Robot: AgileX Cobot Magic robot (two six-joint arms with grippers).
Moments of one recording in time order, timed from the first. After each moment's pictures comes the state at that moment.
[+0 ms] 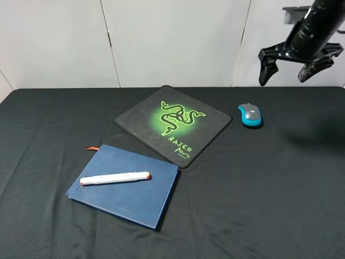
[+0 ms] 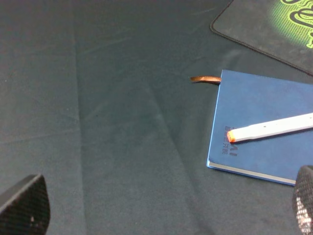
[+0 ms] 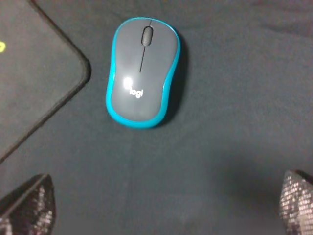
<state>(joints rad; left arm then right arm) -0.04 0.00 -0.48 -0.02 1.07 0.06 0.10 1.86 -1.55 0.03 1.07 -0.03</state>
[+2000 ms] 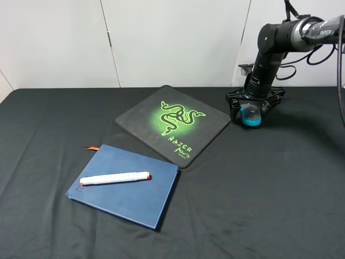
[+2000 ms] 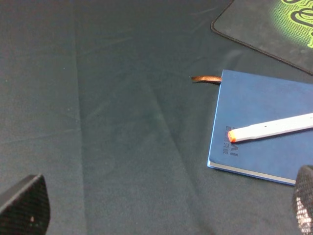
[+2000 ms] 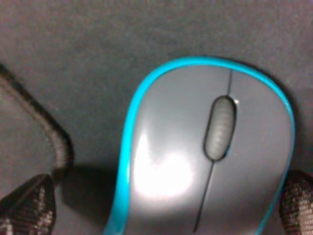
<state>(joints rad) -0.04 0.00 -0.48 -0.01 1.07 0.06 0.15 2.36 -1.85 0.03 1.10 -0.06</state>
